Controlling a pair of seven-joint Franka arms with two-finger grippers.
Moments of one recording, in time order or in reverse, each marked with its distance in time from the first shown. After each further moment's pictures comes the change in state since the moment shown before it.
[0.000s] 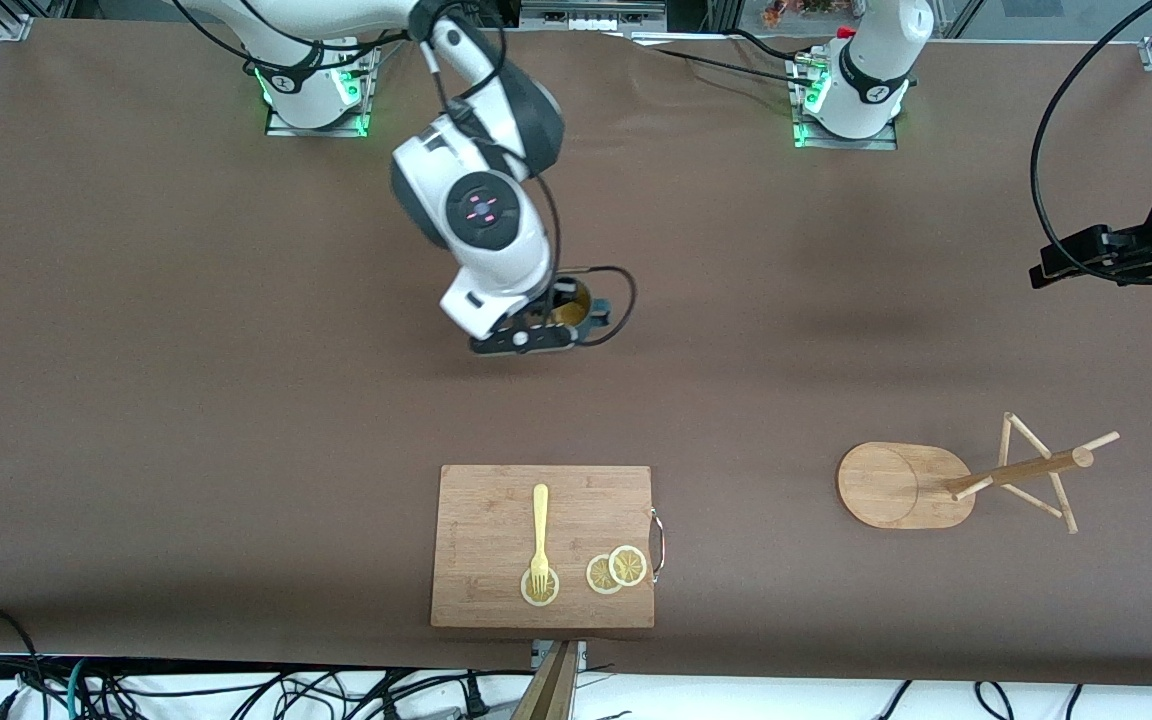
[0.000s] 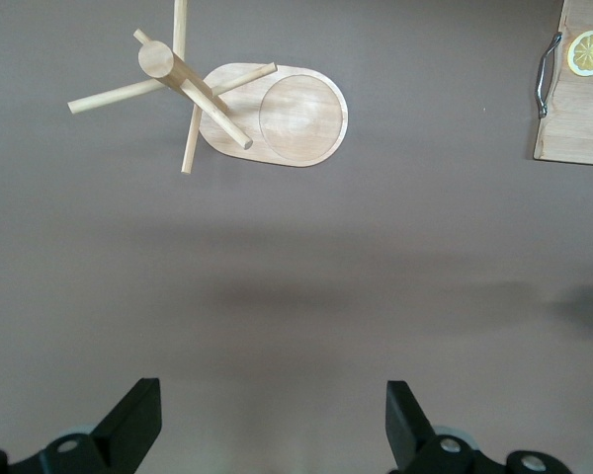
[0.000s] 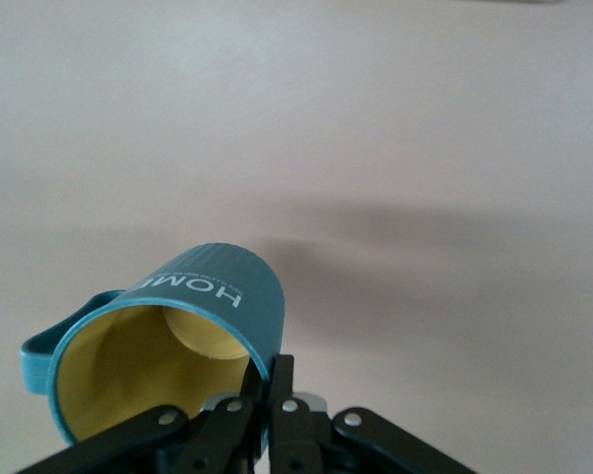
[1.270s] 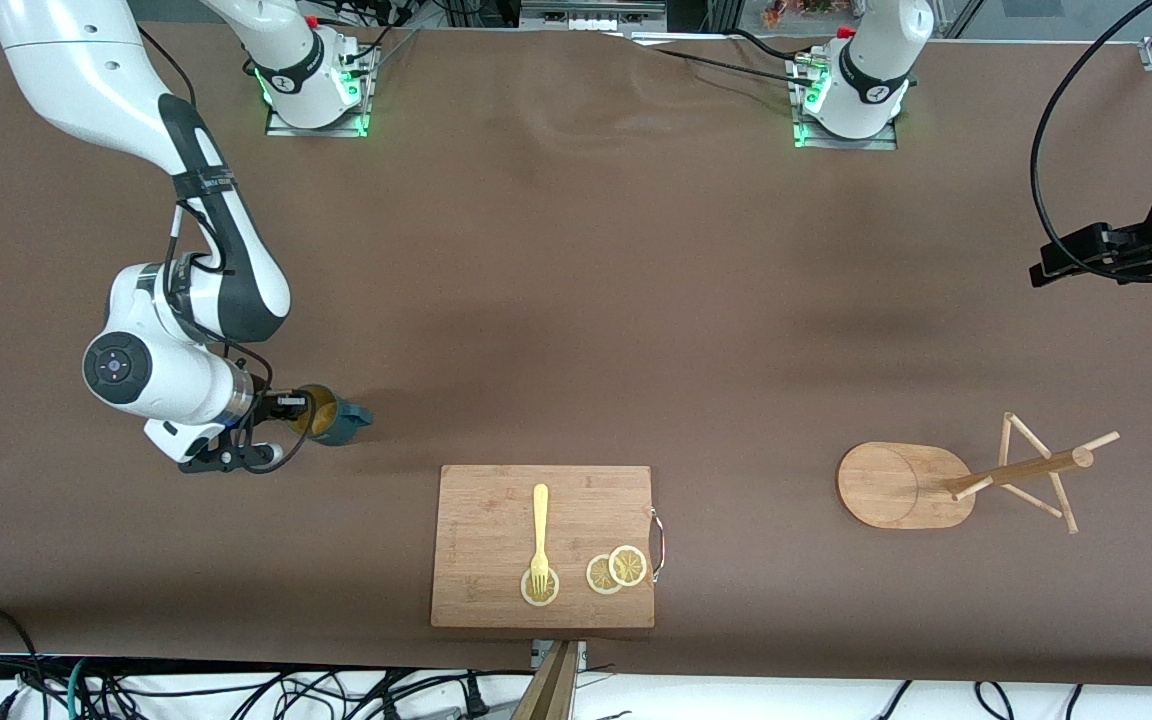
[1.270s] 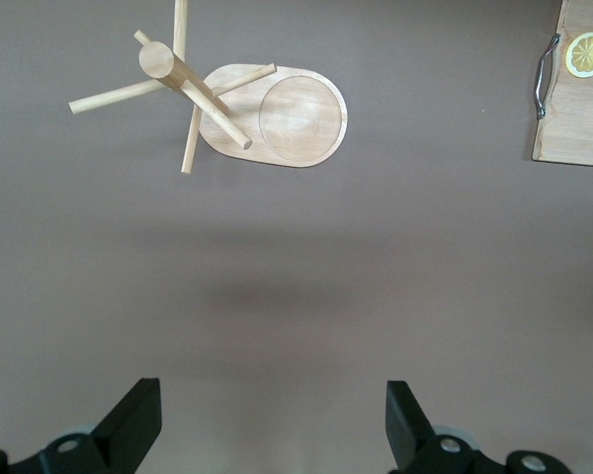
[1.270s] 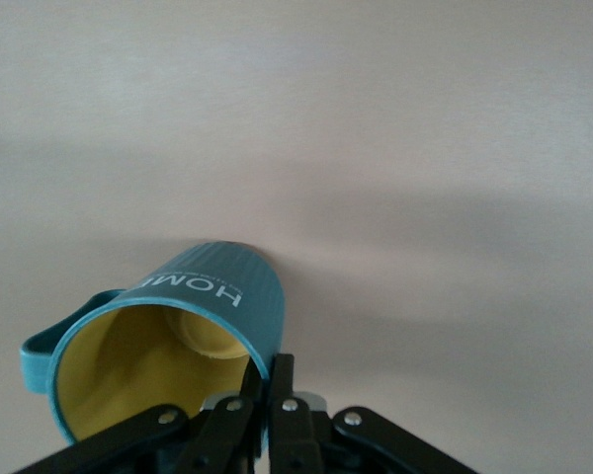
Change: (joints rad) left arm 0.000 -0.005 -0.001 -0.001 0.000 0.000 -0.003; right arm -0.591 -0.033 -0.013 -0.294 -0.091 0.233 -0.604
